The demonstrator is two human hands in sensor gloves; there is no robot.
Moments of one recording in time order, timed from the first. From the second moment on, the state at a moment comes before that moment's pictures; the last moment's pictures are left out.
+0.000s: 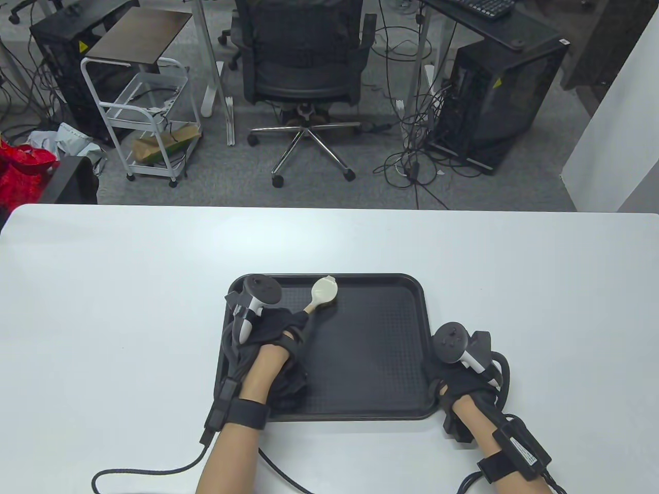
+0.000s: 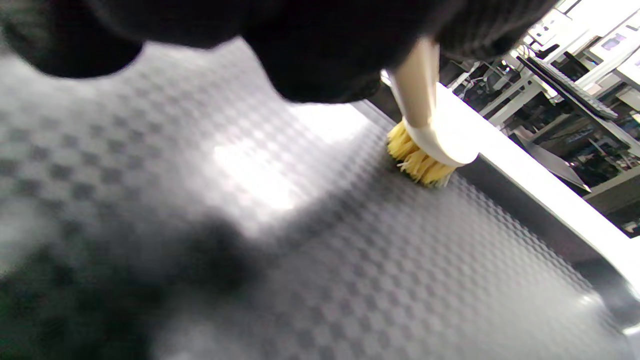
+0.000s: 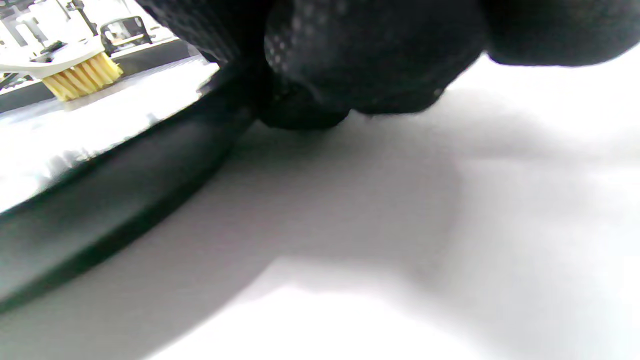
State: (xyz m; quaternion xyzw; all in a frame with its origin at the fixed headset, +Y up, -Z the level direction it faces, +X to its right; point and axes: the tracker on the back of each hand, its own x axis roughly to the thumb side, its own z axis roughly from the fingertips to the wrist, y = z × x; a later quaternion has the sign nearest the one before) left_hand -0.155 -0.722 -0.384 -0.22 0.18 0.28 0.92; right_hand 0.215 -0.772 -0.336 -0.03 0.16 0.98 0.12
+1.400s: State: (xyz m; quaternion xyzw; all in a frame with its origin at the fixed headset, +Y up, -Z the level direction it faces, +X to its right) left_hand -0.145 -0.695 -0.374 -0.20 0.12 0.31 0.92; right_hand 0.210 -0.771 -0.335 -0.03 0.15 0.98 0.10
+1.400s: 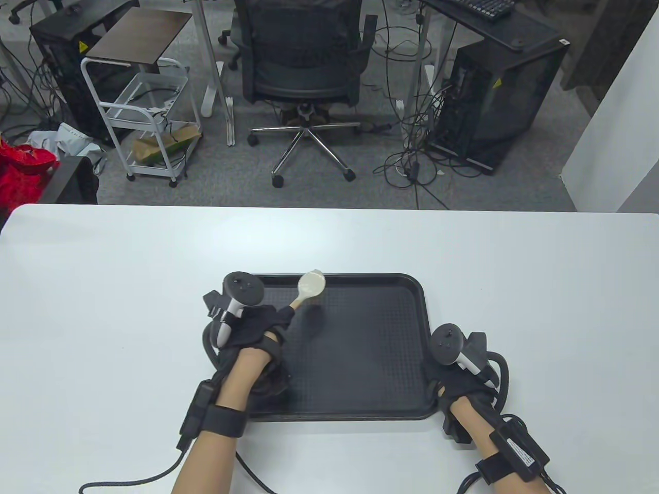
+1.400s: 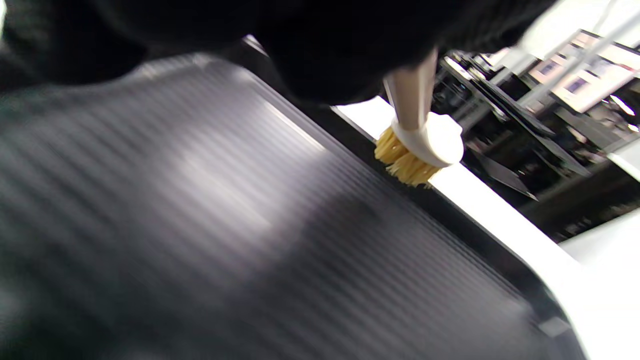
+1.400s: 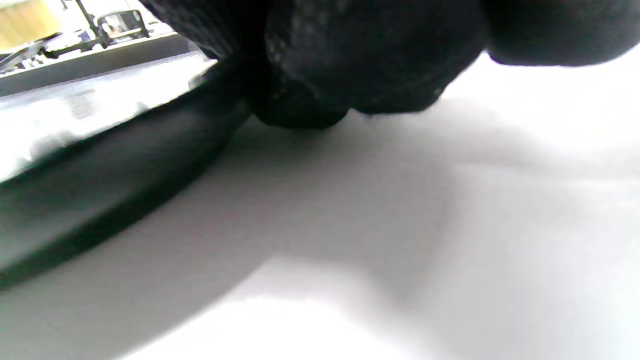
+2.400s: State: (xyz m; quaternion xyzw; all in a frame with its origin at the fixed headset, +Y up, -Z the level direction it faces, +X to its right) left_hand -0.005 -0.722 -0.378 -0.22 0.05 0.25 0.94; right_hand 0.209 -0.771 -0.334 -0.03 0.15 0.98 0.10
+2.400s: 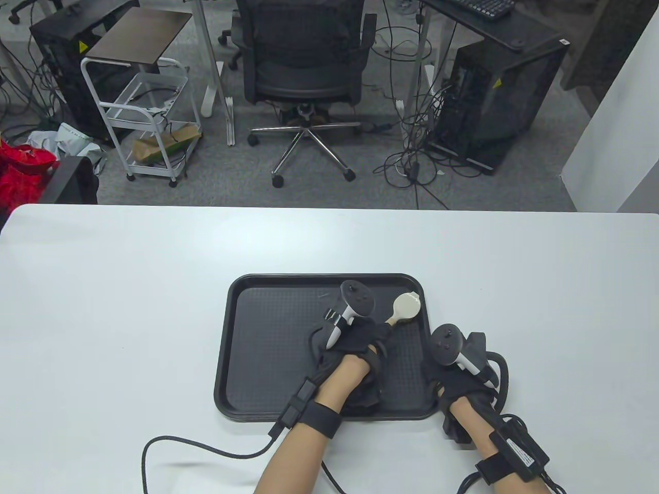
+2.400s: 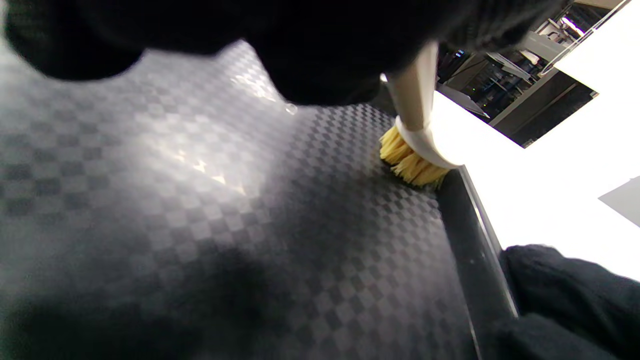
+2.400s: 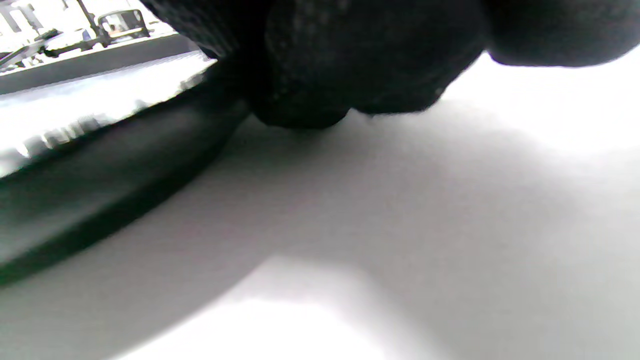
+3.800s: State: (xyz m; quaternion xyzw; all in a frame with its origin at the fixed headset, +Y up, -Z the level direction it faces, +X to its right) left_hand -0.187 -0.693 -0.360 -0.27 0.21 0.20 0.92; right_hand 0.210 -0.771 -0.334 -0.03 0.15 0.98 0.10
